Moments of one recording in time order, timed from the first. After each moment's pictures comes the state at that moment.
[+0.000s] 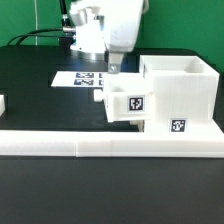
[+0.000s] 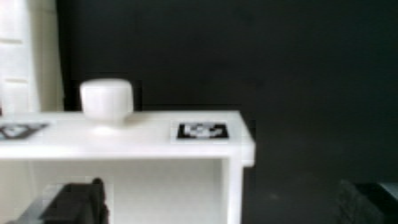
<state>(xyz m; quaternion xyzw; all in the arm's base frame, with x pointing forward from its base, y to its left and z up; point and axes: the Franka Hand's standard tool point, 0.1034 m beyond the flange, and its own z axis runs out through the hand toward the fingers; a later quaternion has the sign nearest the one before) 0.553 -0.017 0.113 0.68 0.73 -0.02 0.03</state>
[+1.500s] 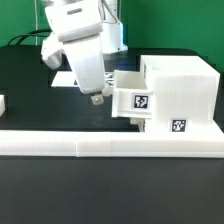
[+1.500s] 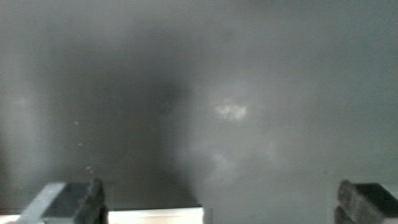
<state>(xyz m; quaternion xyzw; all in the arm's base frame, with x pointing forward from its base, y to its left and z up) 0.544 -0.024 0.050 0.69 0.72 0.05 -0.12</state>
